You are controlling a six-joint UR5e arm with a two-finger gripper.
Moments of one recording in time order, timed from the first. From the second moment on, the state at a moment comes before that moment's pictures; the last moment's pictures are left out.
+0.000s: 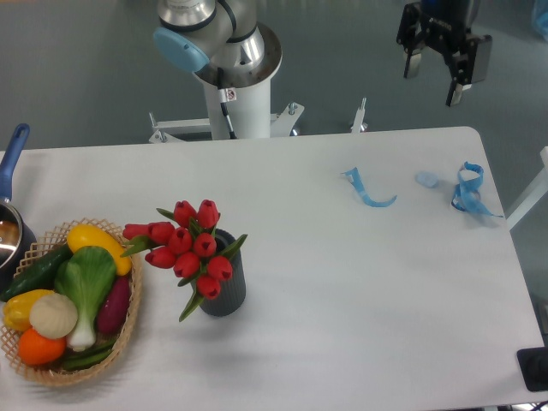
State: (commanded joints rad) arm 3.00 -1.51 -1.59 -1.42 1.27 2.06
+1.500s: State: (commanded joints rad) arm 2.92 -1.47 -1.90 -1.35 0.72 1.65
